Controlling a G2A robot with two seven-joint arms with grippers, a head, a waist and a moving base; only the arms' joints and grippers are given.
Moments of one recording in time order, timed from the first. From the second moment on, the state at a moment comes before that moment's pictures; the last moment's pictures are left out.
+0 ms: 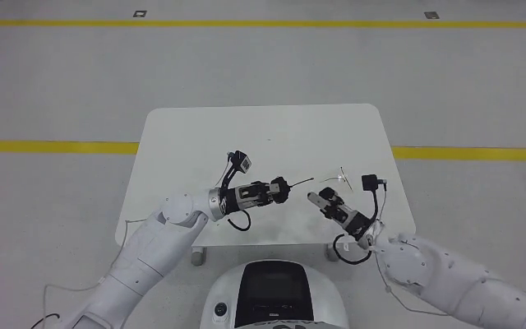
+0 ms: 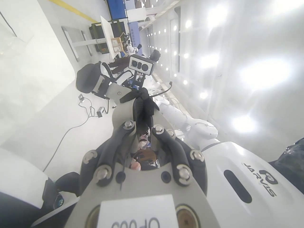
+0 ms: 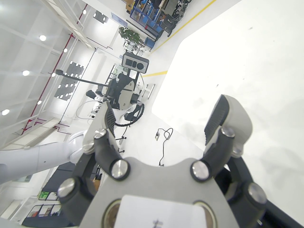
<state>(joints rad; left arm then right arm) 1.21 -1.13 -0.94 -1.45 -0.59 -0.34 -0.91 -1.16 -0.54 0.41 -1.84 0.16 -0.34 -0.28</state>
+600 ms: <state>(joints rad) 1.21 -1.13 -0.94 -1.45 -0.59 -0.34 -0.91 -1.32 -0.58 0.84 -1.70 0.68 -0.34 0.63</state>
